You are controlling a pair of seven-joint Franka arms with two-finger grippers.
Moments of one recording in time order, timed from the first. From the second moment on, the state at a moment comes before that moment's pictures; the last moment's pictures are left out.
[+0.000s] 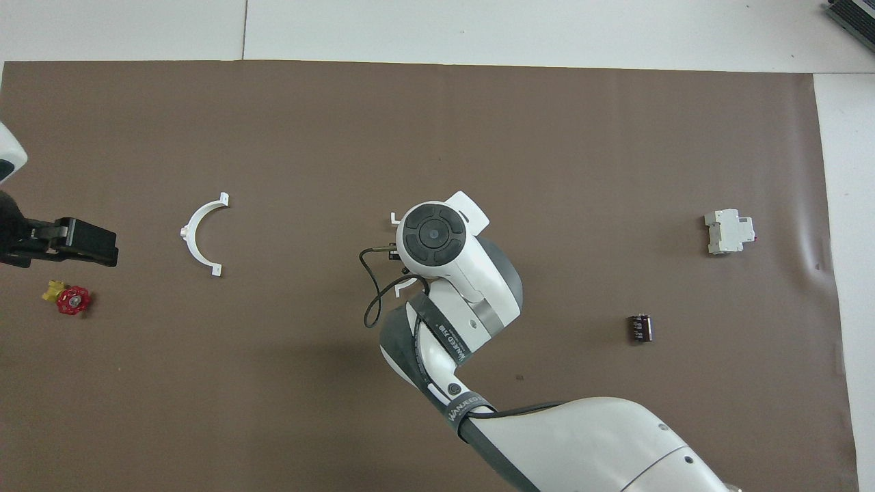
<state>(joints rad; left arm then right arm) -0.11 -0.07 0.01 -1.60 0.02 1.45 -0.05 0.68 0.54 -0.05 -1.69 -0.01 2.29 0.69</state>
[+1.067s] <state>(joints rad) -0.07 -0.03 0.01 -1.87 0.02 1.95 -0.06 0.29 0.25 -0.09 -1.66 -0.03 2.01 0.34</state>
